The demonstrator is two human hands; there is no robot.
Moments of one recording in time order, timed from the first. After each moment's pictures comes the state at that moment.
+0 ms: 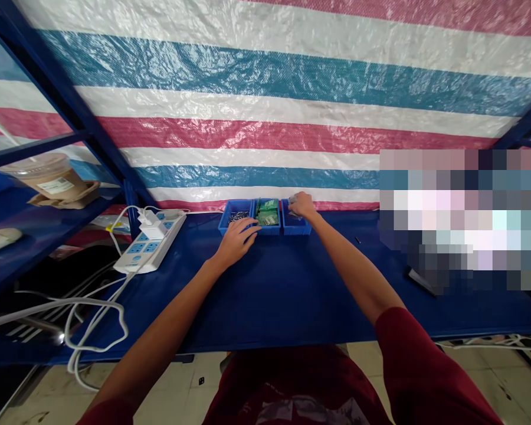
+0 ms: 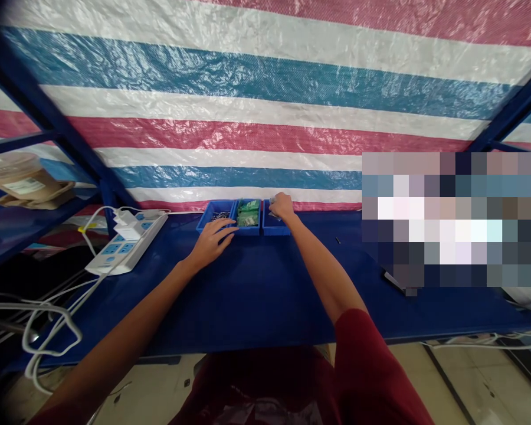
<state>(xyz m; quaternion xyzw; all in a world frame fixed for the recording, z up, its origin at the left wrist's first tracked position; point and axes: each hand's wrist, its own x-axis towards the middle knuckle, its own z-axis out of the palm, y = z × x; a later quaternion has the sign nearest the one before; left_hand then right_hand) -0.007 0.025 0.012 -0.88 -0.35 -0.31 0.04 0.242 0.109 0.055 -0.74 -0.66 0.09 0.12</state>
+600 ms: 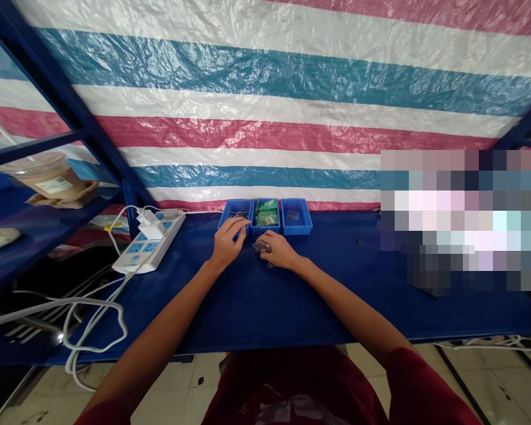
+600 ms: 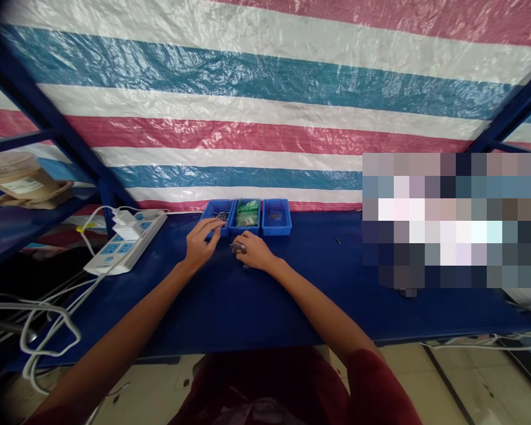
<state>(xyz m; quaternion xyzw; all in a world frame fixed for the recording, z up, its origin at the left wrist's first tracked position) -0.007 0.015 0.018 -0.79 -0.36 -0.50 0.05 0.177 -0.004 0.002 -0.44 -0.84 0.17 0.27</state>
